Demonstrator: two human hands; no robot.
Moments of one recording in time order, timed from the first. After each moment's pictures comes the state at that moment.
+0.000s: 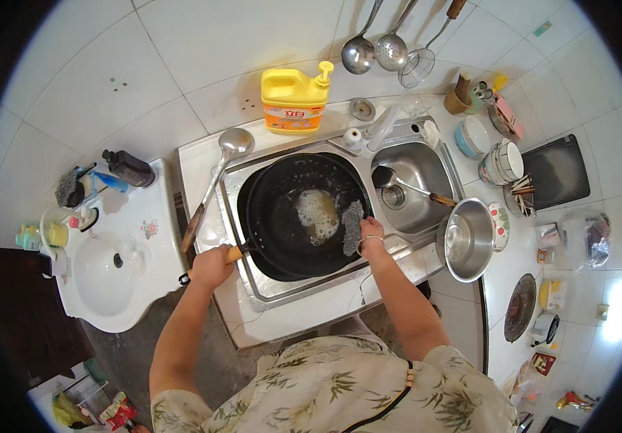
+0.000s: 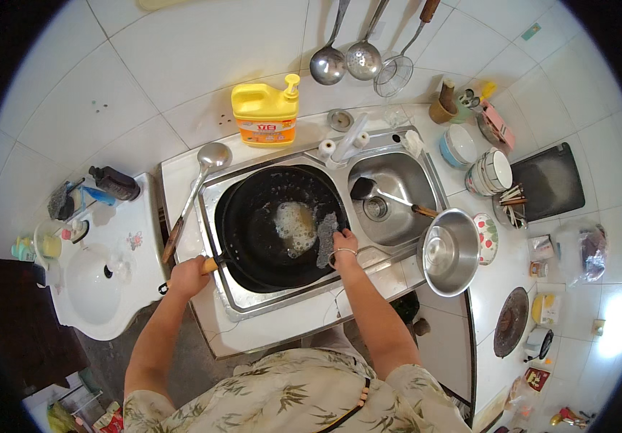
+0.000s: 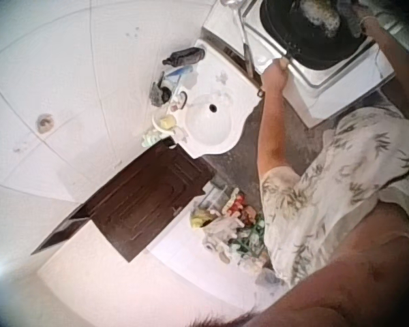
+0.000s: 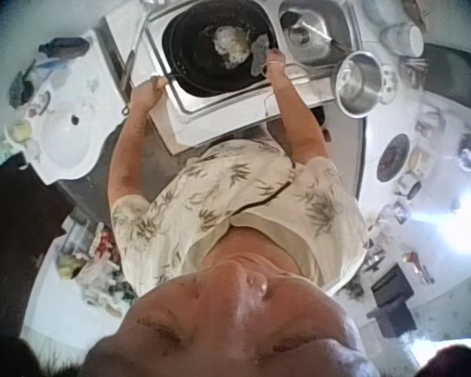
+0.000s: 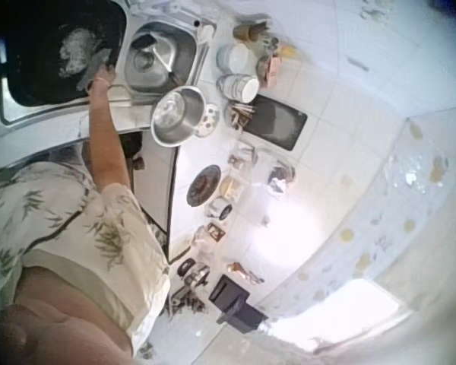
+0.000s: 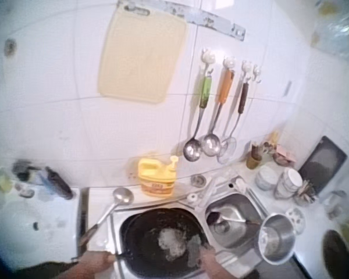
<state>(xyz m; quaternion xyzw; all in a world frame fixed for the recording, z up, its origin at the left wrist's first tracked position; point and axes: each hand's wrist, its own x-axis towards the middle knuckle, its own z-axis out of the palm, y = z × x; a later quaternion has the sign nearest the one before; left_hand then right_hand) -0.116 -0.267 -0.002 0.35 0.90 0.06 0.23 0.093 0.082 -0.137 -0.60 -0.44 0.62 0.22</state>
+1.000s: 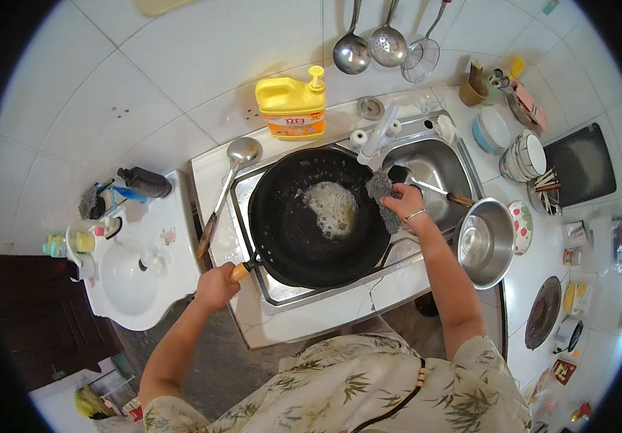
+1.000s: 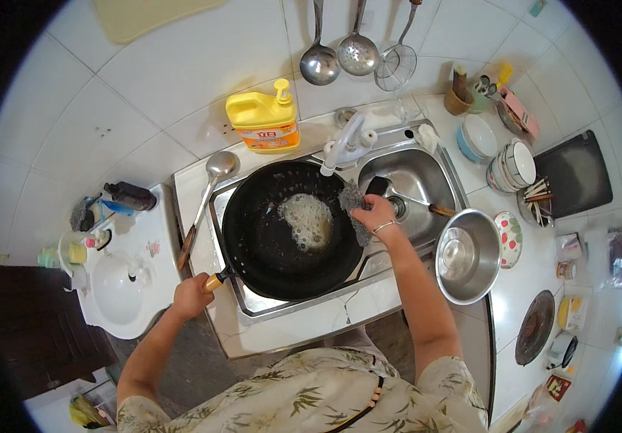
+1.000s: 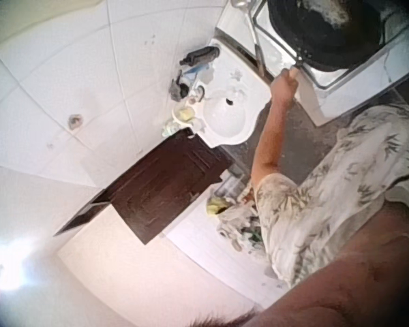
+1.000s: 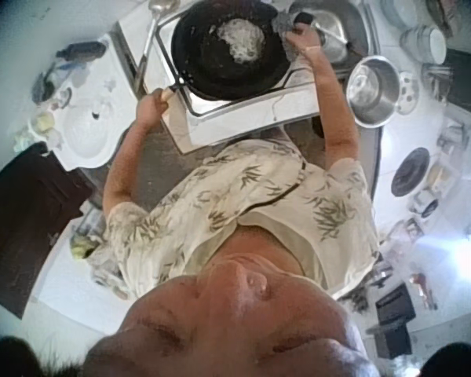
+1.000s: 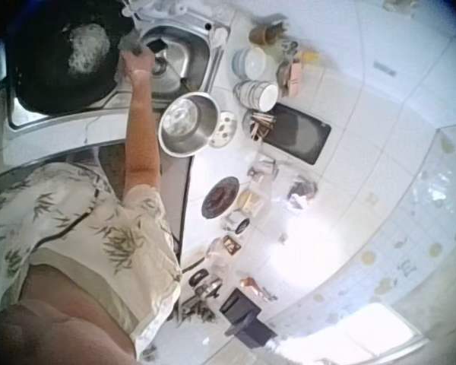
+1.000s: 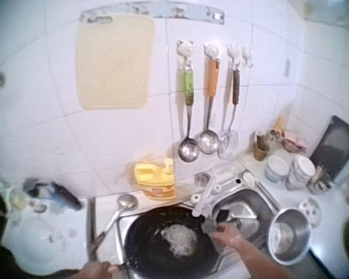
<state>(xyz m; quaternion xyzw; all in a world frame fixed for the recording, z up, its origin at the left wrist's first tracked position) -0.091 -0.264 0.066 0.31 0.91 0.04 0.27 0.075 0.176 0.009 -0.33 -0.80 0.49 0.02</state>
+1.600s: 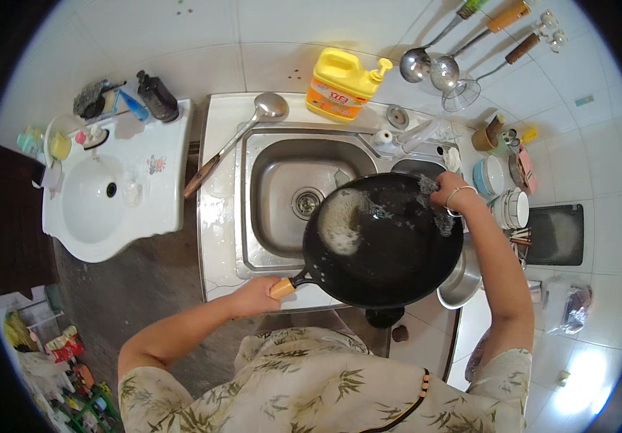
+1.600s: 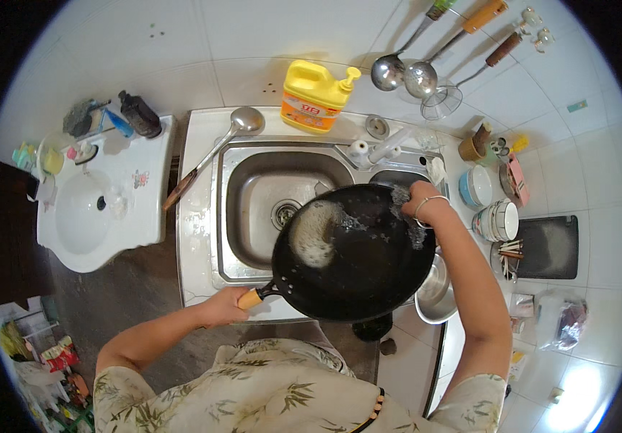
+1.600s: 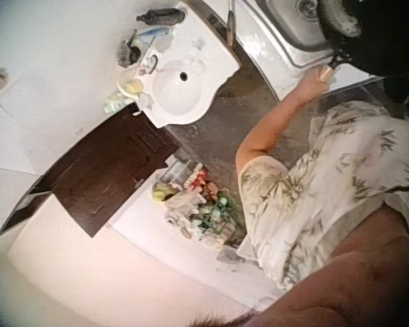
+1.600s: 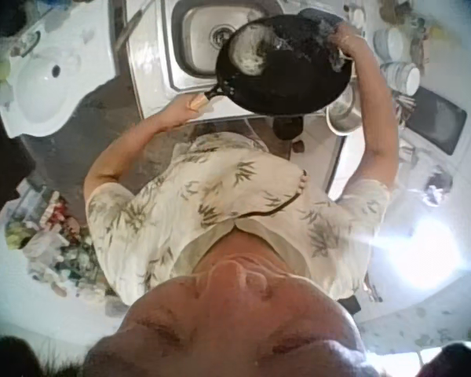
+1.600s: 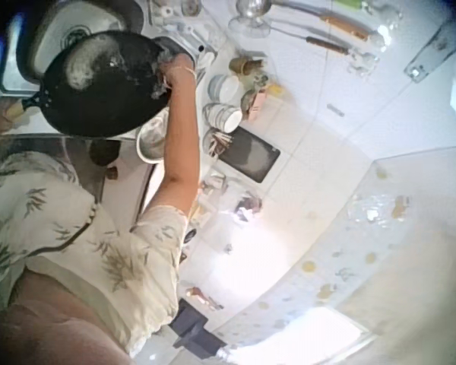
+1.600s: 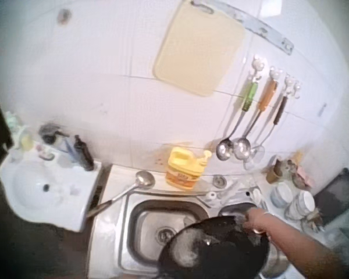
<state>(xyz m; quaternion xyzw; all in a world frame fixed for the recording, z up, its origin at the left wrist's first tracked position) 0.036 -0.254 0.043 0.24 0.68 0.41 0.56 0.036 0.207 0.149 -0.22 -0.94 0.02 -0.26</state>
